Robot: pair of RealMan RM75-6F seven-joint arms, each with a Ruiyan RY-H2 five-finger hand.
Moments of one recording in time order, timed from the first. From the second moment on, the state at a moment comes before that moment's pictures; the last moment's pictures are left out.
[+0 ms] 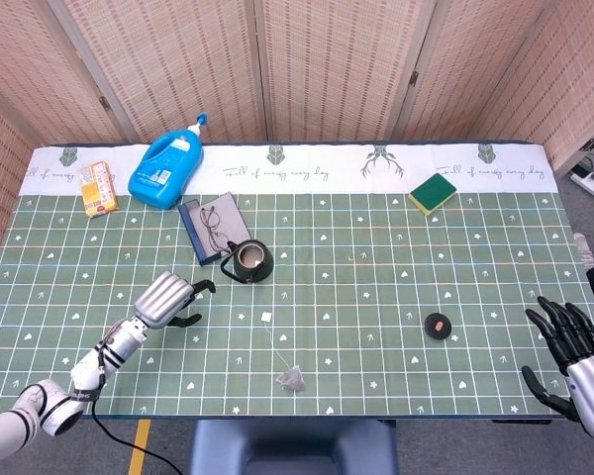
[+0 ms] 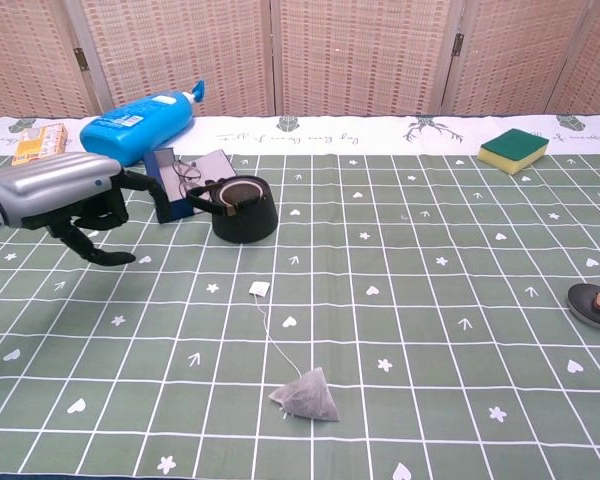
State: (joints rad) left arm -0.66 -1.55 -0.06 -1.05 1.73 1.07 -0.26; right arm -0.01 -1.02 -0.06 -1.55 -1.81 1.76 0.22
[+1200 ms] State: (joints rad) left arm -0.80 -1.70 -0.05 -1.11 1.61 0.95 -0.07; right arm -0.09 -1.03 -0.04 -1.36 -1.83 2.00 0.51
